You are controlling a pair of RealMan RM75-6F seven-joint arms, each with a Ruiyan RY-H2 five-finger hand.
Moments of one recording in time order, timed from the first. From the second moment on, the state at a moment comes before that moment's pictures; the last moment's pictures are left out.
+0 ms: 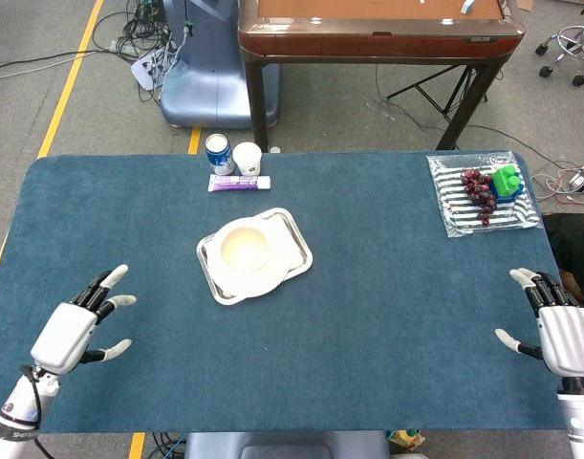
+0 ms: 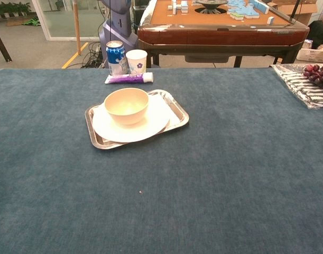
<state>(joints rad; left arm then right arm) -0.28 -1.18 -0.04 -1.55 1.73 1.41 -0.11 0.07 -1.13 0.07 -1.59 -1.49 1.51 -0.08</state>
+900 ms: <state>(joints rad) -0.65 -1.43 -0.16 -1.42 1.63 1.07 -0.06 0.05 -1.10 0.08 -1.60 -1.50 1.52 -0.01</state>
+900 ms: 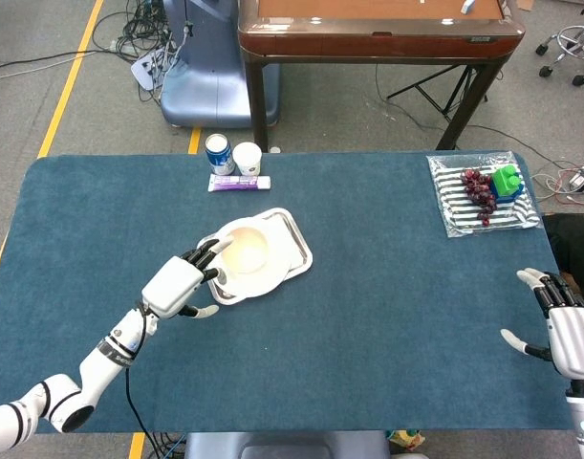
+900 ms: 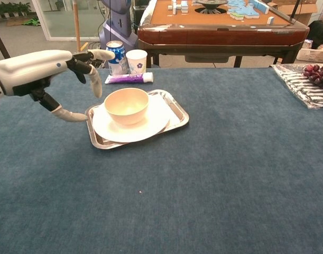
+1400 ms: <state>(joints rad) -0.73 -1.57 -0.18 -1.24 1.50 1.00 0.09 0.05 -1.09 0.08 -1.61 -1.50 1.52 0.01</state>
